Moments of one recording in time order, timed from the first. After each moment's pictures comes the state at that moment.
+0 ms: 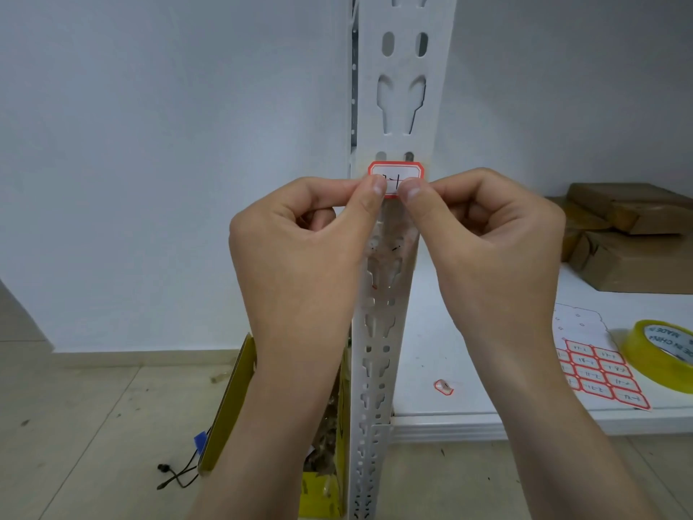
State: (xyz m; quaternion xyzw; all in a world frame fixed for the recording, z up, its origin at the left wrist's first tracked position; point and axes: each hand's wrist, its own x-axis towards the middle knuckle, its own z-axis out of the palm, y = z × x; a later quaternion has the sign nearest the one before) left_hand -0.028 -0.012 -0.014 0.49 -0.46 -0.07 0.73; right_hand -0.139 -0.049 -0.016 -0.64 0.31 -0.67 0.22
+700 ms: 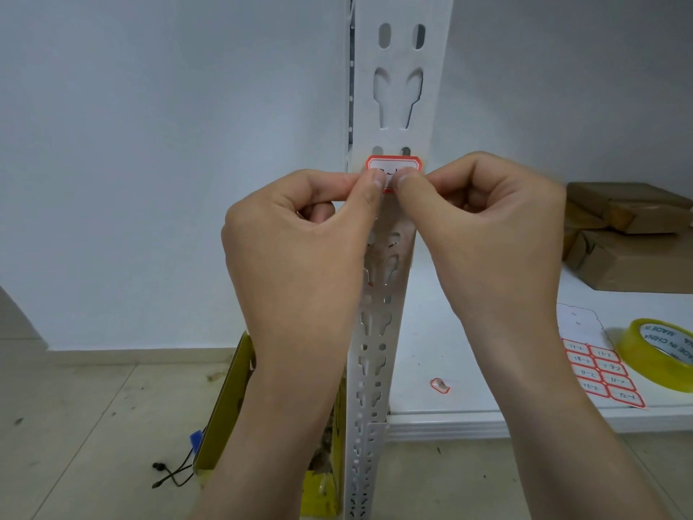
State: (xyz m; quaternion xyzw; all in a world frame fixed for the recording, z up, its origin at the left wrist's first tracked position) left_hand -0.031 -0.013 -0.011 0.52 -0.46 -0.04 0.72; right_hand -0.136 -0.051 -0.006 -0.63 0.38 -0.65 0.19
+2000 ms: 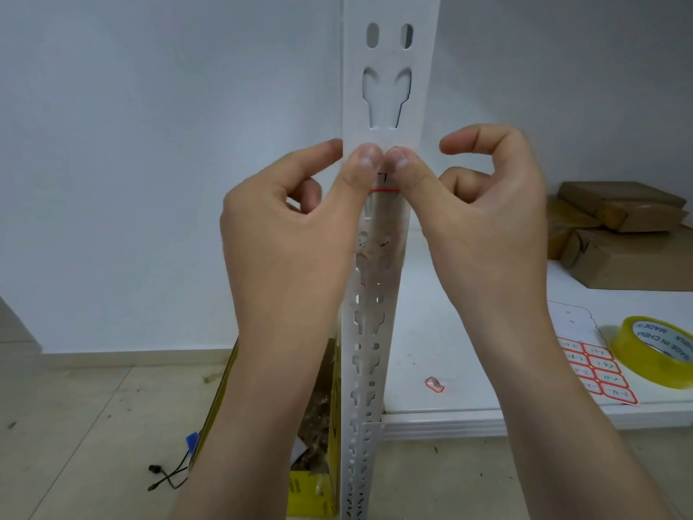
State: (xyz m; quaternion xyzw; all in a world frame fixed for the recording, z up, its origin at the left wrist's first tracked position) left_hand -0.027 -0.018 -0.009 0.51 -0.46 -0.06 0.72; right_hand -0.140 -0.055 -0.001 -0.62 0.35 -0.66 0.26
